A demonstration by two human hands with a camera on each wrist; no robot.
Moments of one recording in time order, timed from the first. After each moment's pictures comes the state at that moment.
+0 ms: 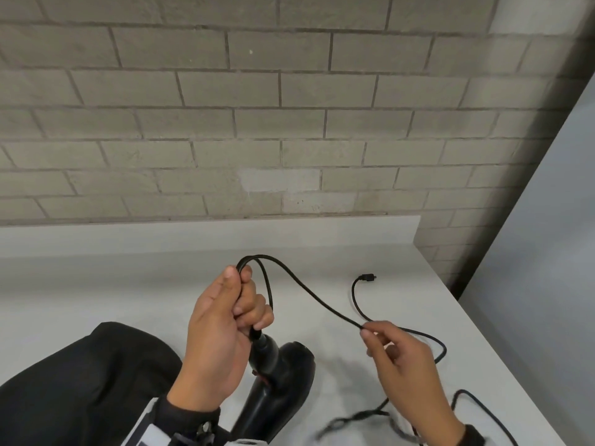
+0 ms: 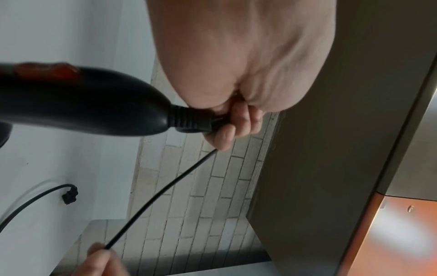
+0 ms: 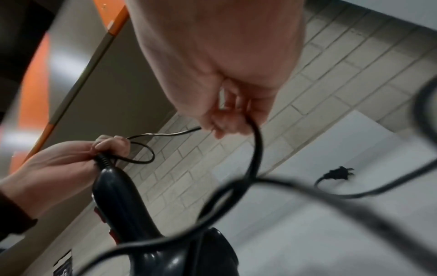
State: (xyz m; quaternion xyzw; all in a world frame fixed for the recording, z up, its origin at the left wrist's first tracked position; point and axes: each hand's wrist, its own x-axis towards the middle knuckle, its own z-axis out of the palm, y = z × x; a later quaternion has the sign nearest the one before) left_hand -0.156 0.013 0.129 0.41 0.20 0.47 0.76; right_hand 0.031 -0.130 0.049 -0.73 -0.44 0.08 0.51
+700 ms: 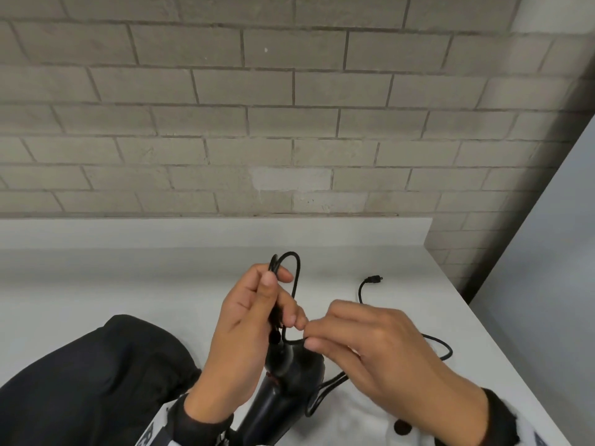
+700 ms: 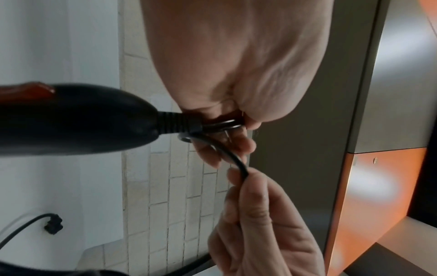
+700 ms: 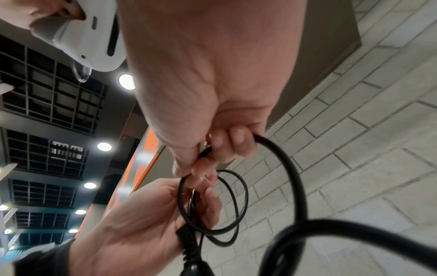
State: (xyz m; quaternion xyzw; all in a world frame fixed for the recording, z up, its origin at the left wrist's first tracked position) left_hand -0.156 0.000 0.127 0.57 0.18 0.45 0.67; right_hand -0.011 -0.109 0.144 -0.59 -0.74 -0.08 0.31
